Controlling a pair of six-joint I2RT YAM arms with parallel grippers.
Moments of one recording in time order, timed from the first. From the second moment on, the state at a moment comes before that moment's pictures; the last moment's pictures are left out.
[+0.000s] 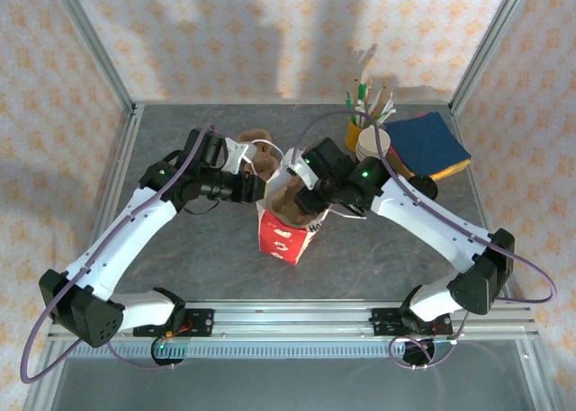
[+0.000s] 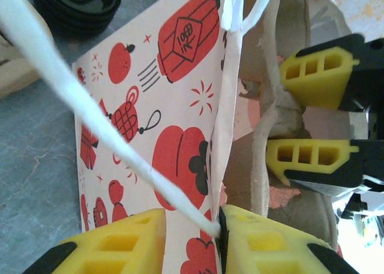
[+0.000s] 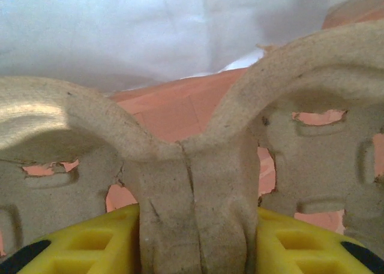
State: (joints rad) left arm -0.42 1.24 1.26 -0.86 0.50 -0.37; right arm 0.82 1.45 1.43 -0.97 0.02 -0.03
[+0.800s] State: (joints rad) left arm -0.41 1.27 1.27 -0.81 0.56 -0.33; right arm 0.83 1.48 1.41 -0.92 0.00 -0.13
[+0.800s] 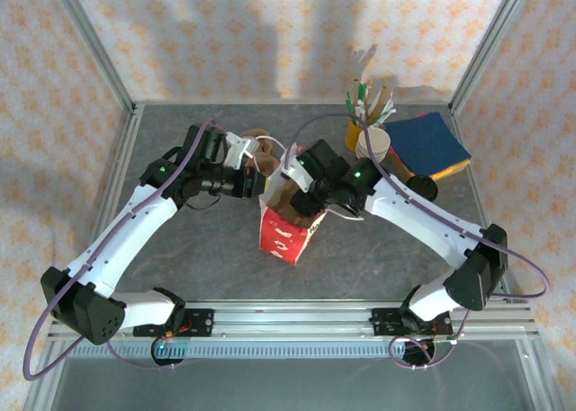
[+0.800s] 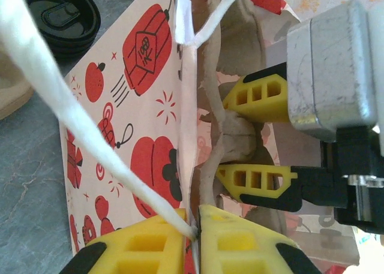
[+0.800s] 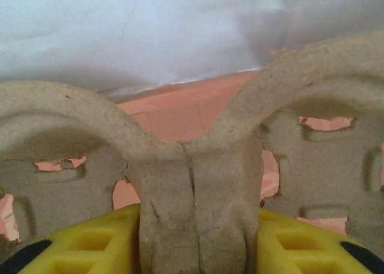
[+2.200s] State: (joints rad) left arm -0.41 1.24 1.19 -0.73 0.60 -0.34; right arm 0.83 1.56 1.34 -0.88 -0.08 -0.18
